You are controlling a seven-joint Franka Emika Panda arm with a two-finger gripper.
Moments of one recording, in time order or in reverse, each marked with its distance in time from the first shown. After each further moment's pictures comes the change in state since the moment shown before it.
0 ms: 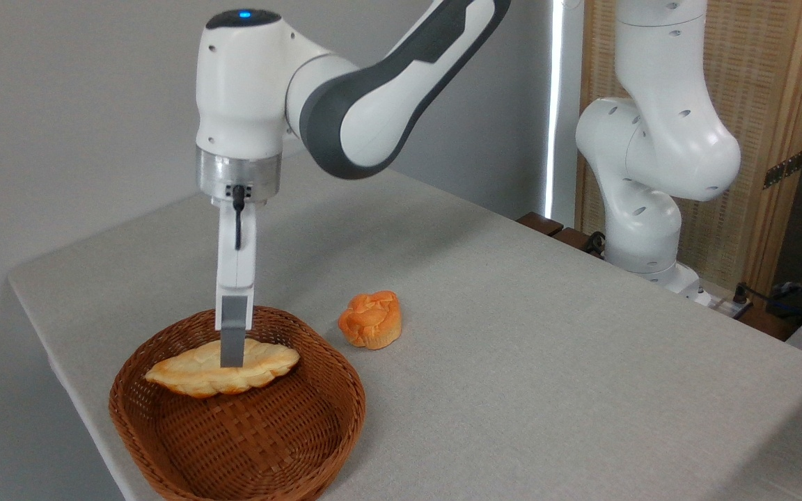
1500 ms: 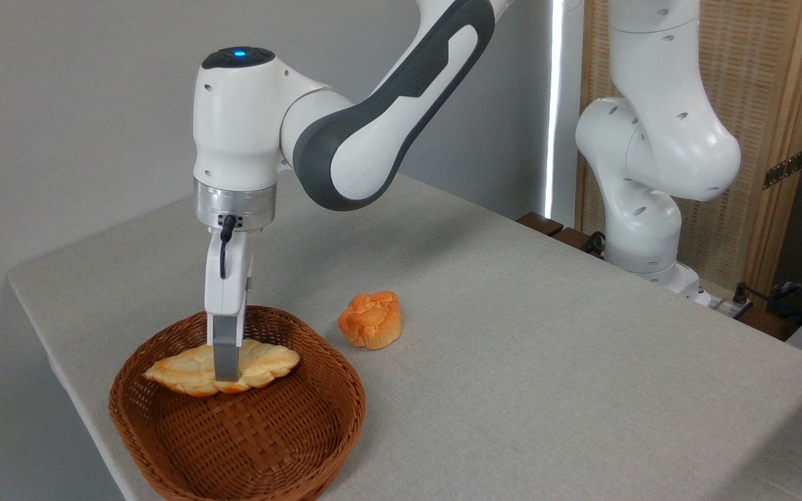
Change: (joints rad) arm 0.002 0.061 -0.013 0.000 0.006 0.052 0.090
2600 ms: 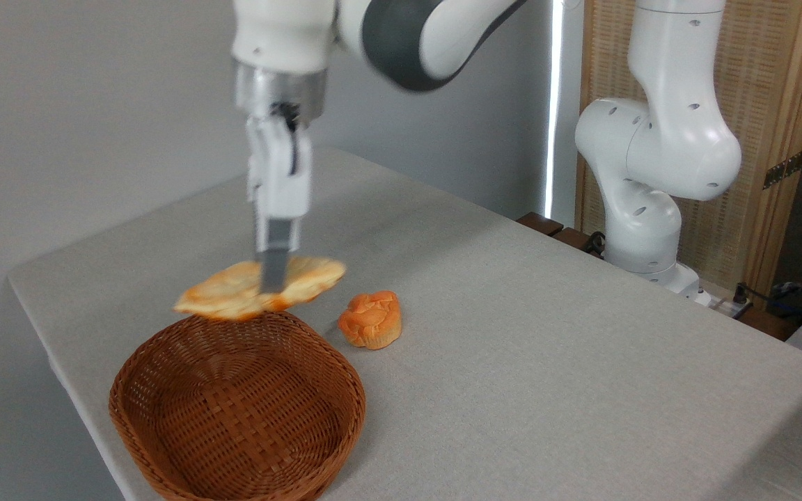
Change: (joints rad) arm 0.019 -0.298 0.121 0.008 -0.149 -0.362 -0.003
